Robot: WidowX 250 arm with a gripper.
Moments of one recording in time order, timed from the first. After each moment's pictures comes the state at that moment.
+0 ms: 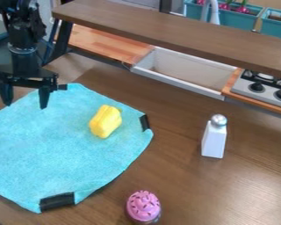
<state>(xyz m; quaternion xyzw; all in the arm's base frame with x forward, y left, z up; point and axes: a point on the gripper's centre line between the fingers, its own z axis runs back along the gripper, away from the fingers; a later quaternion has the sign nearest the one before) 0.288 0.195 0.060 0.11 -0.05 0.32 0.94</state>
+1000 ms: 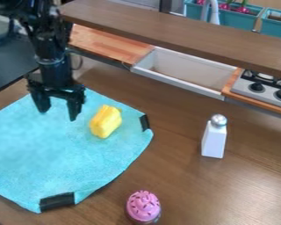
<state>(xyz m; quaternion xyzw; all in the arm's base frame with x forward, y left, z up) 0.307 0.134 0.051 0.04 -0.08 0.12 0.99</state>
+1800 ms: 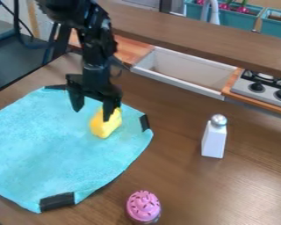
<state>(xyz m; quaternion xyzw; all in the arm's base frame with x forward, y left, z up) 0.351 0.098 0.040 0.08 -0.09 0.11 0.99</state>
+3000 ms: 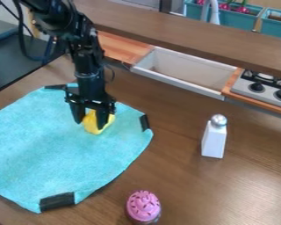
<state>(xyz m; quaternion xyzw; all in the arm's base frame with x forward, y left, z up) 0.350 0.109 0.005 0.00 -0.03 0.09 1.00</state>
